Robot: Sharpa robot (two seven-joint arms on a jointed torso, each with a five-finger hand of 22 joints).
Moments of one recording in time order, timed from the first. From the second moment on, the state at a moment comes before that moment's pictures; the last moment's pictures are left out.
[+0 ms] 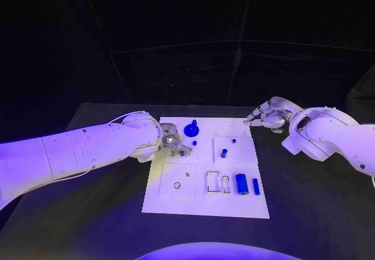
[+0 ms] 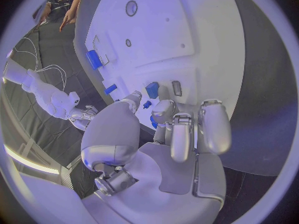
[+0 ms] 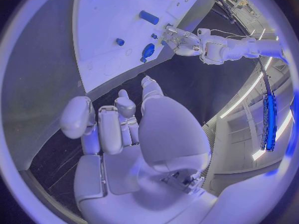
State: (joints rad) left arm 1.23 -0.68 -0.09 1.39 -1.10 0.07 -0.53; left_hand 0.91 -0.10 0.18 0.25 0.06 0.89 0.02 0.79 0.57 1.32 -0.05 1.21 0.98 1.46 -0.10 1.56 1.31 0.08 1.44 0.01 1.34 1.26; right arm 1.25 -0.87 -0.02 1.49 -1.02 -0.29 -0.26; right_hand 1.33 -0.03 -0.15 0.21 0.38 0.94 0.14 0.18 0.07 1.23 0.06 1.14 1.04 1.47 -0.01 1.37 1.24 0.09 1.34 0.09 1.32 1.01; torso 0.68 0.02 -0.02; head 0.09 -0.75
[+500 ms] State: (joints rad) left arm 1.25 -0.73 -0.05 1.44 -1.09 0.06 -0.53; left_hand 1.01 -0.06 0.09 0.27 0.05 0.86 0.03 0.76 0.56 1.26 -0.04 1.14 0.87 1.46 -0.10 1.56 1.31 0.08 1.43 0.01 1.30 1.21; right arm 1.25 -0.87 -0.02 1.48 -1.02 -0.29 -0.26; right_hand 1.33 -0.03 -0.16 0.22 0.36 0.94 0.14 0.18 0.07 1.23 0.06 1.14 1.04 1.47 -0.01 1.37 1.24 0.09 1.34 0.09 1.32 1.00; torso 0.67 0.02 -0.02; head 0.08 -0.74
